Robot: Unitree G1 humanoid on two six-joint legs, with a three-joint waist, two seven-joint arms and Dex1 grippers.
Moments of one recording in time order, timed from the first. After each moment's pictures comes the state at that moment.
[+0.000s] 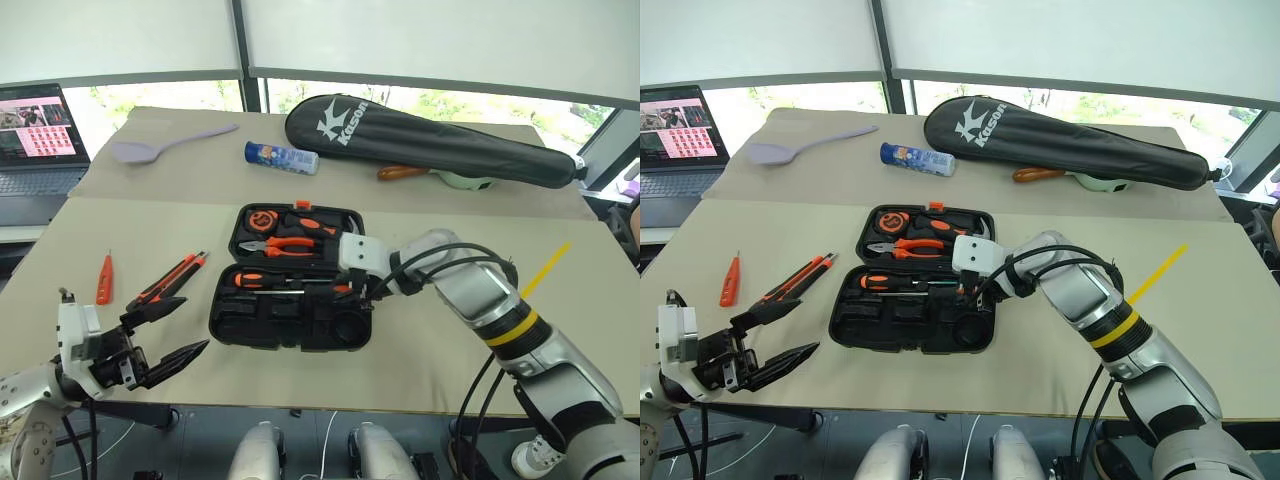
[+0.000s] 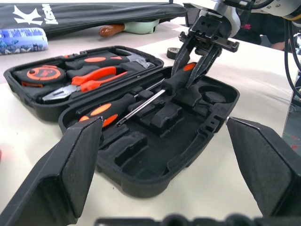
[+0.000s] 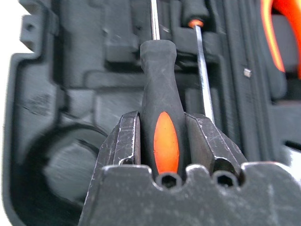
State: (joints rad) left arm 0.29 0.67 0.49 -0.26 -0.71 0.15 -1.20; right arm -0.80 -0.56 0.54 -0.03 0.06 0.65 1.10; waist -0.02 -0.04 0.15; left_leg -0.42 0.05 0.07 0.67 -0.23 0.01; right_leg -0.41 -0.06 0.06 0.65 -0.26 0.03
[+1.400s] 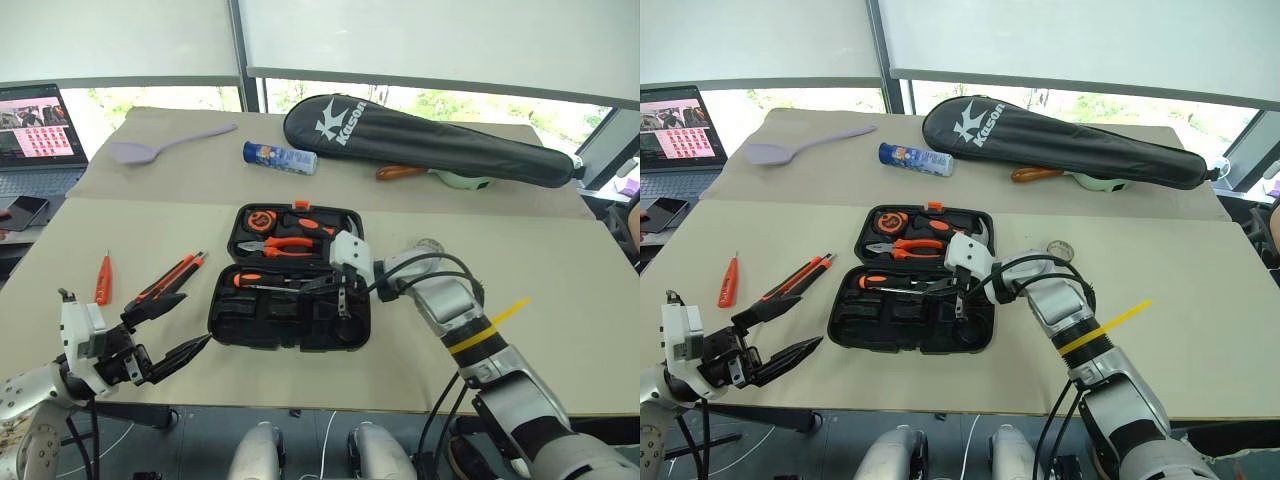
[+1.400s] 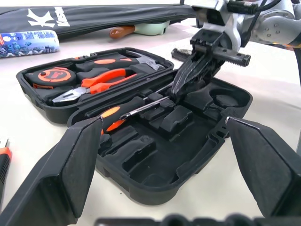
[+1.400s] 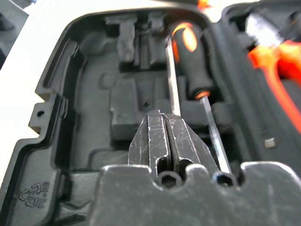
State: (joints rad) left arm 0.29 0.66 0.47 -0.28 -0.69 0.15 -1.14; right arm -0.71 -0.32 0.39 0.26 0.14 0.33 1.11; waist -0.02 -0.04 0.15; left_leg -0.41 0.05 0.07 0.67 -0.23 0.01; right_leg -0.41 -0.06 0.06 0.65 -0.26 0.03
